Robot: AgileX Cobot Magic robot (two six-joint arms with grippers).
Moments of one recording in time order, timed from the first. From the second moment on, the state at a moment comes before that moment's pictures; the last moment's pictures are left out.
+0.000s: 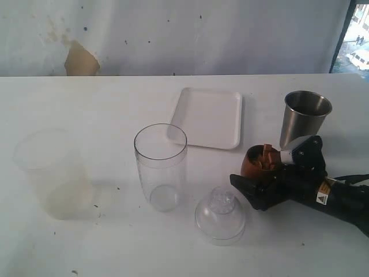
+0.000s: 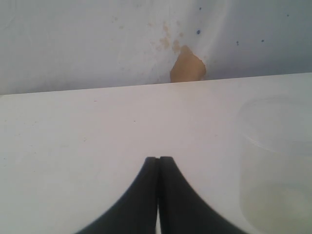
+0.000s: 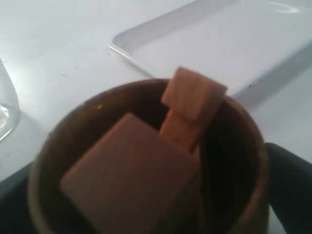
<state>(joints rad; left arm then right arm) 0.06 0.00 0.00 0.02 0.23 0.07 0.00 2.16 -0.58 -0.83 -1.21 0.16</state>
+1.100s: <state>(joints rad) 0.06 0.00 0.00 0.02 0.23 0.07 0.00 2.16 -0.58 -0.84 -1.21 0.14</state>
